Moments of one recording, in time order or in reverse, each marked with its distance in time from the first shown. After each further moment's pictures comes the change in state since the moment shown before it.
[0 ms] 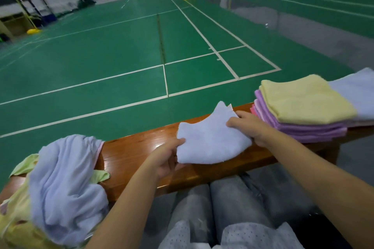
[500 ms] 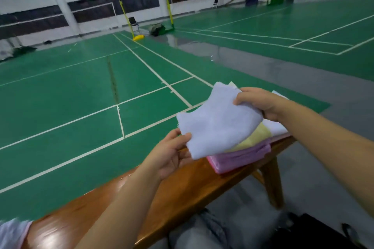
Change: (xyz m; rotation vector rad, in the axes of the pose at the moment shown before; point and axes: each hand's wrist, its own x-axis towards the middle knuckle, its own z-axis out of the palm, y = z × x) left_hand 0.002 0.064 0.183 0.213 -0.448 0.247; right_hand -0.049 -0.047 -0.202 0.152 0.245 -0.131
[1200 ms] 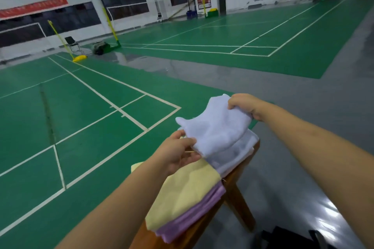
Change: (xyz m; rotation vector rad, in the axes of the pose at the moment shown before) left_hand 0.183 0.032 0.165 0.207 -0.113 -0.149; right_hand 0.099 0.064 -0.199 -0.123 0.425 0.172
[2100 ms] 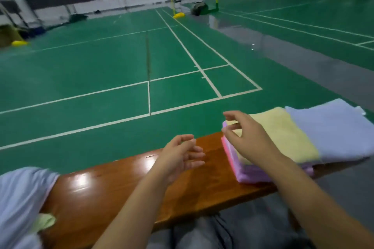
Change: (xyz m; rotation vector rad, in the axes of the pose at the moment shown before) left_hand -0.171 -0.122 -0.157 -0.322 0.438 0.158; right_hand -0.200 -0.025 0.230 -0.281 -0.315 -0.675
